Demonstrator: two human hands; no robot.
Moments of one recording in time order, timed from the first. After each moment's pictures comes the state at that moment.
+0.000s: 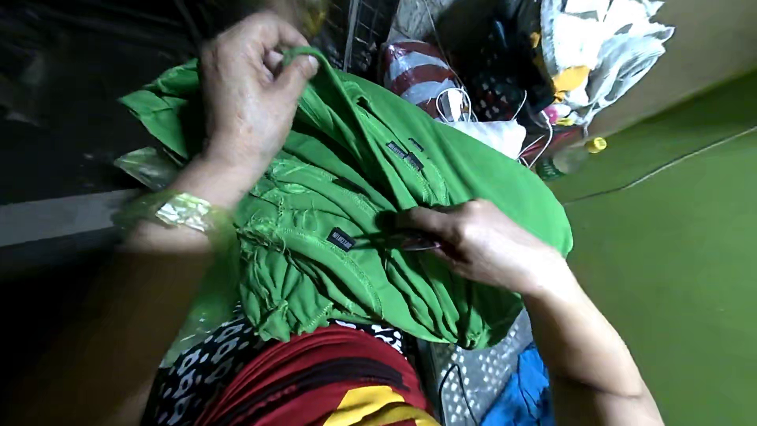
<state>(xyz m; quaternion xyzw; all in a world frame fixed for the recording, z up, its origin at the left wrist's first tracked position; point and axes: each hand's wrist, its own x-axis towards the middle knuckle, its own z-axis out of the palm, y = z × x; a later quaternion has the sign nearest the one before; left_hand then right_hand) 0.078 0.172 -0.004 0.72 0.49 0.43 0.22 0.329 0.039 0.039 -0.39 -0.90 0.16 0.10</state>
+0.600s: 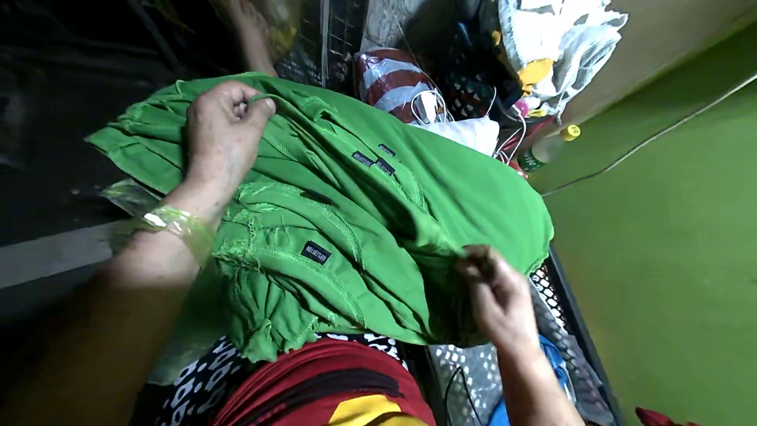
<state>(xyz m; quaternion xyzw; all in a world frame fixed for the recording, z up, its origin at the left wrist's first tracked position) 0.078 0.193 -0.039 0.68 0.55 0.36 0.31 0.343 -0.061 -0.010 -0.66 -0.64 0.12 0.37</state>
